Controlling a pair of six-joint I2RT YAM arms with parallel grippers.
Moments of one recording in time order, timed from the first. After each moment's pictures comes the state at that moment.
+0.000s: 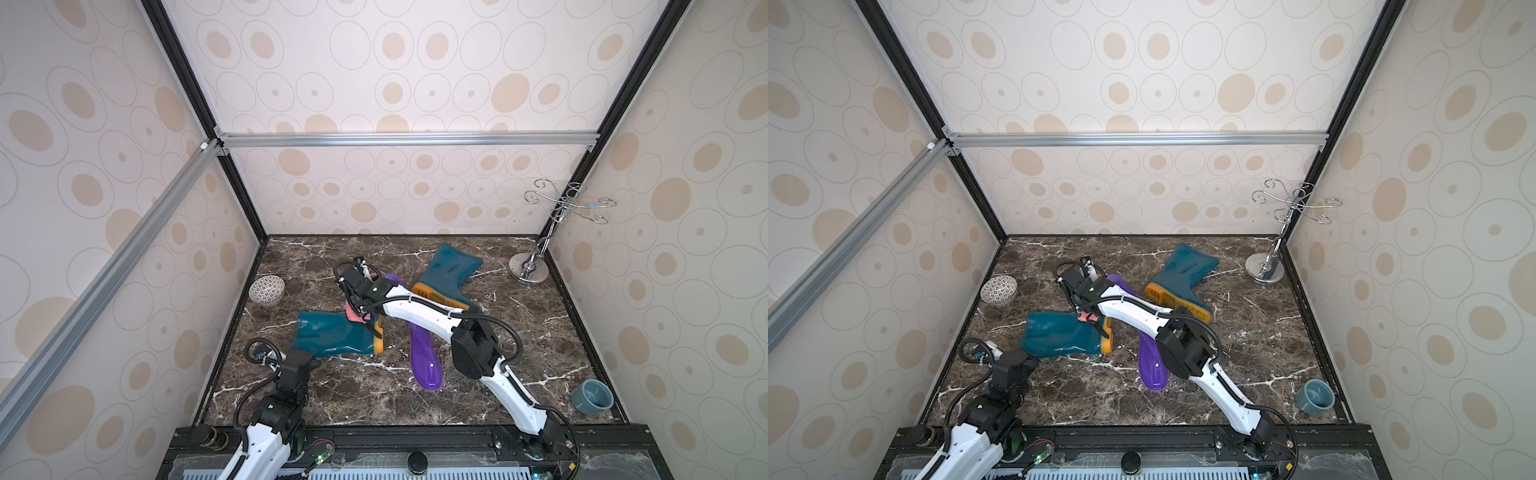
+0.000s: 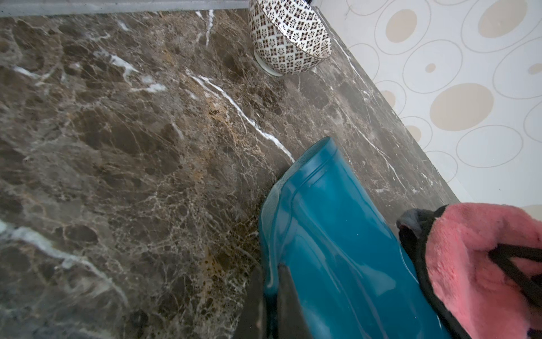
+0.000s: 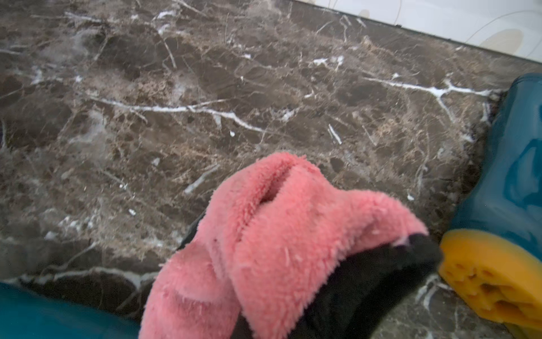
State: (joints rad) left arm -0.28 0.42 0.09 -0.31 -0.54 -1.02; right arm 0.95 2.49 2.33 -0.78 0.55 0.53
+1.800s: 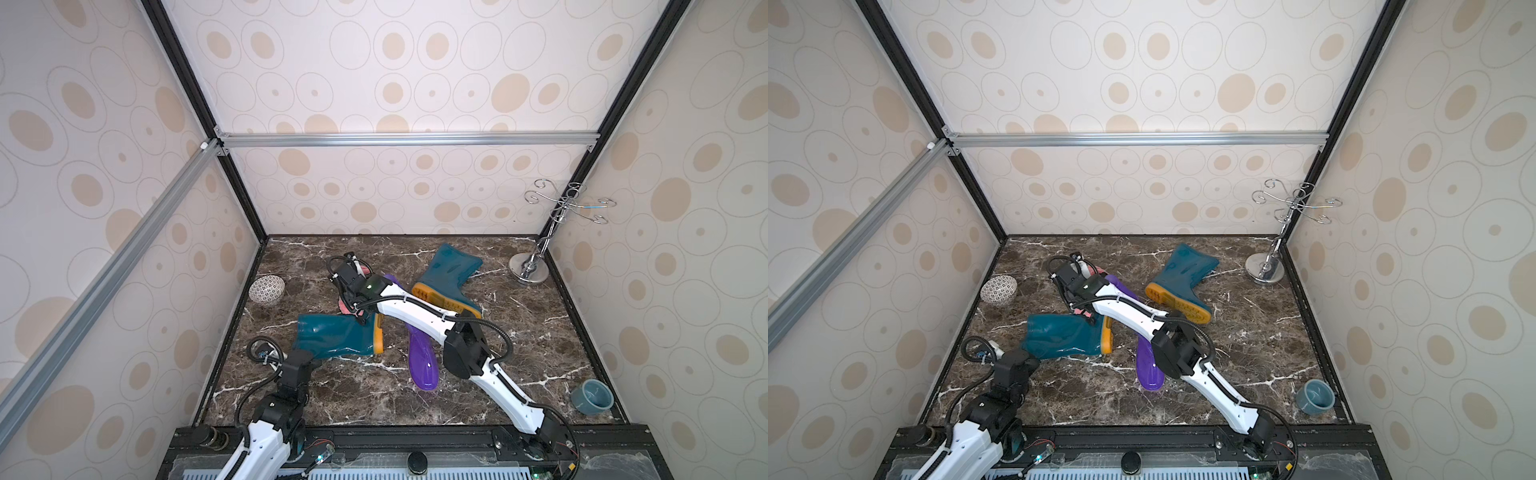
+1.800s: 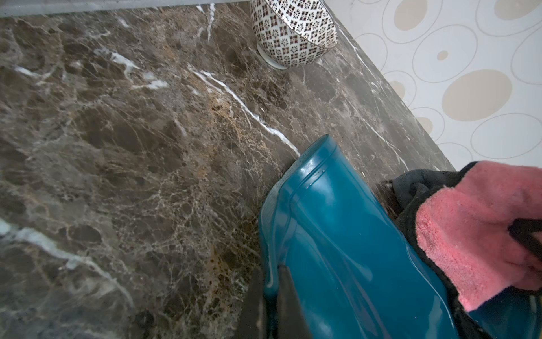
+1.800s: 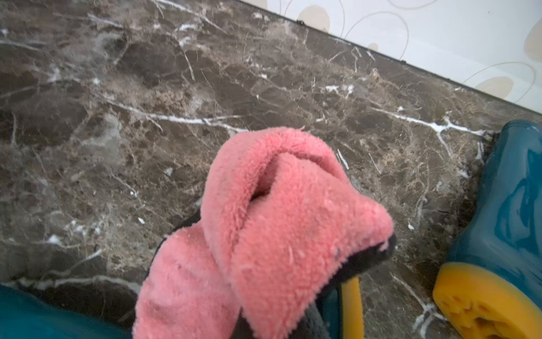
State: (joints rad) left arm -0.28 0.46 0.09 -0.28 -0.54 -1.00; right arm 0.97 2.50 2.32 -0.77 0.54 0.44
